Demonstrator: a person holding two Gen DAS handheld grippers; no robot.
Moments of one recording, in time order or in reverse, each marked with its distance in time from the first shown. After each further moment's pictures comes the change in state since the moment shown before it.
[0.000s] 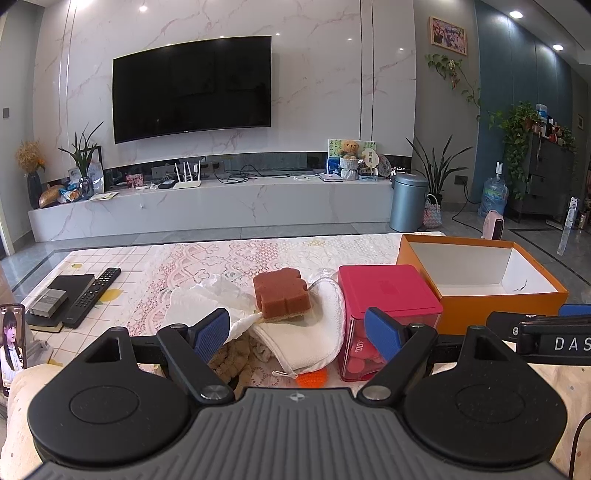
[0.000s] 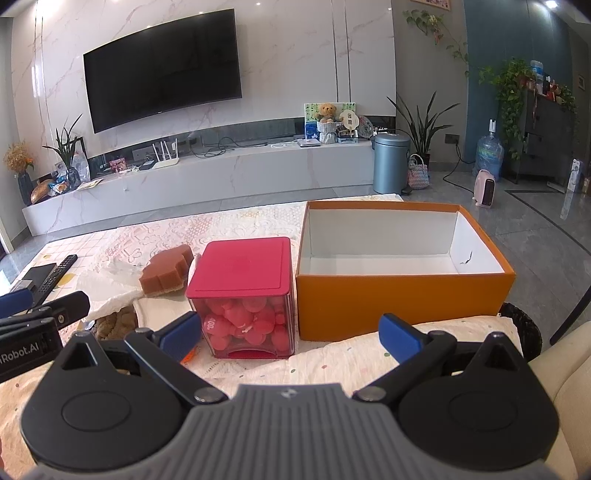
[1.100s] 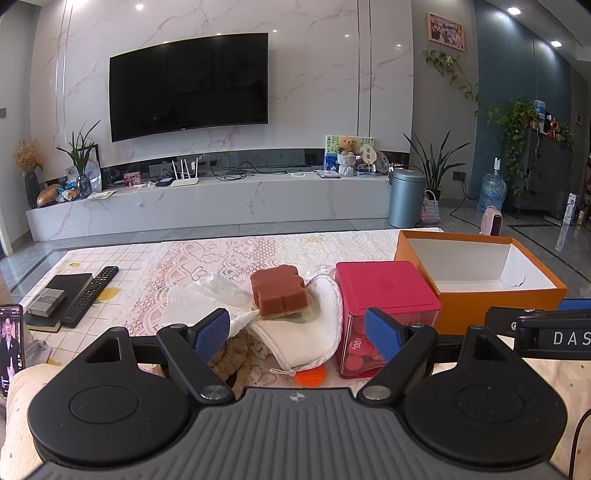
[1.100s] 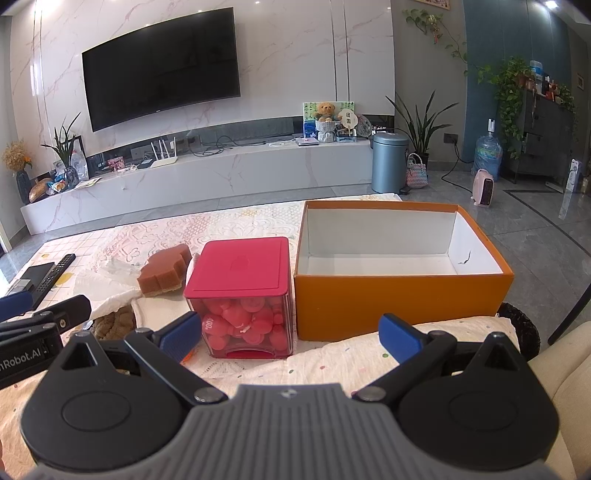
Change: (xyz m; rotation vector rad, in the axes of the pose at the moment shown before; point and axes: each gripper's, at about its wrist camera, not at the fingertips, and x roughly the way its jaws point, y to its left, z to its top) left arm 0.000 -0.001 -0.002 0.005 0.006 -0.003; right arm 0.001 -0.001 0.001 -0.003 0.006 -0.005
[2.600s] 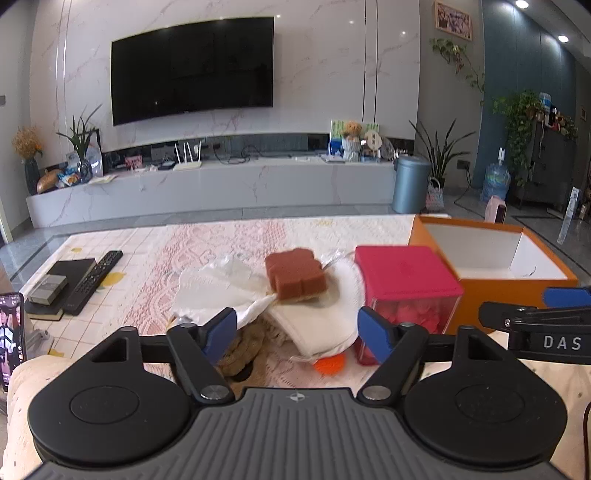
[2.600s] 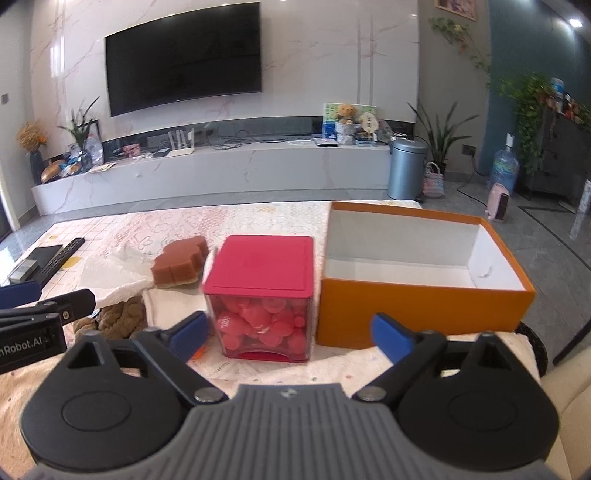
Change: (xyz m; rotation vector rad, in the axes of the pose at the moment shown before) left arm 0.015 0.025 -0.003 -0.007 0.074 -0.005; right arm 0.017 0.031 0.003 -0.103 0.016 0.044
